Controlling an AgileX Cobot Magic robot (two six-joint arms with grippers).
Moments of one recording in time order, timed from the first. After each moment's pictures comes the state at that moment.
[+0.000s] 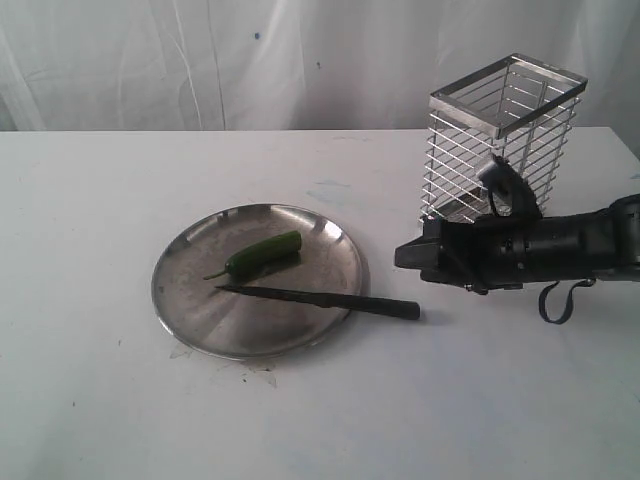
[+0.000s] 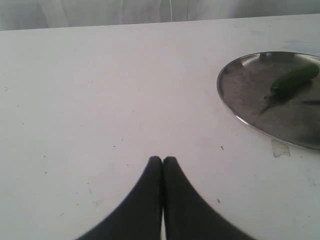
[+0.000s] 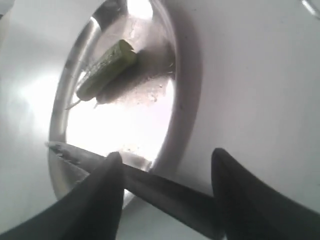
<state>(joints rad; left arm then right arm) 0.07 0.00 0.02 -0.15 0.34 0.15 0.04 1.93 -0.87 1.65 0.79 -1.42</state>
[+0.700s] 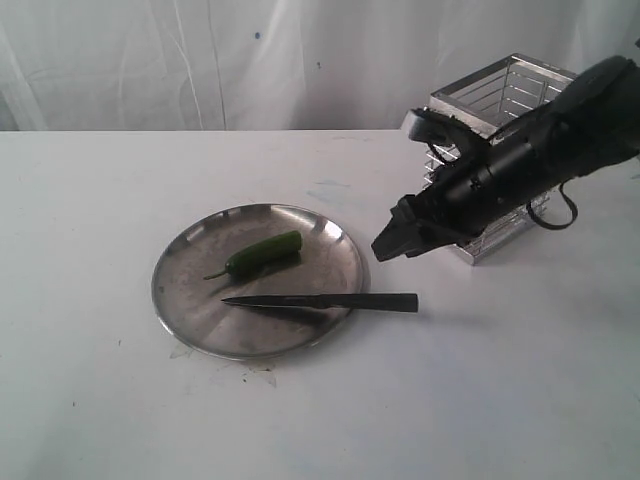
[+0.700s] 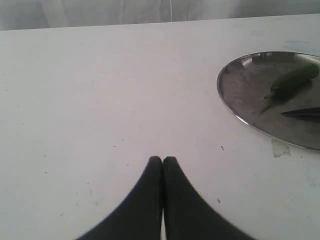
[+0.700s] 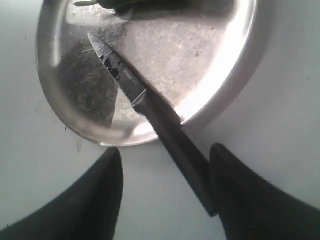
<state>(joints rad) 0.07 0.00 0.02 -0.15 0.34 0.15 0.16 1.89 -1.26 0.84 0.94 -0.91</state>
